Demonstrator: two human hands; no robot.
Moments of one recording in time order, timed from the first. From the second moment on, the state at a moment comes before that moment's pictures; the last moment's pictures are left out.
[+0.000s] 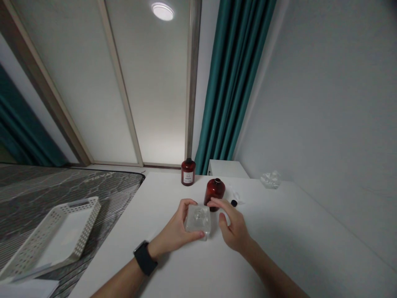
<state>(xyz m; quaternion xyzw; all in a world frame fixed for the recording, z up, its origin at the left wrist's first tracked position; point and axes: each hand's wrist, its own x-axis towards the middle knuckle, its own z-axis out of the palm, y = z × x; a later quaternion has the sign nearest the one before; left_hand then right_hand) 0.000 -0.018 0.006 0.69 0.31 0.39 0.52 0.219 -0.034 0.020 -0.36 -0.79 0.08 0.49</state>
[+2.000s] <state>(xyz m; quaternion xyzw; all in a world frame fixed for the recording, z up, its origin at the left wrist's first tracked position) -0.005 0.000 -0.009 0.77 0.31 0.31 0.47 0.210 -0.036 -0.023 -0.45 -0.66 0.48 0.37</state>
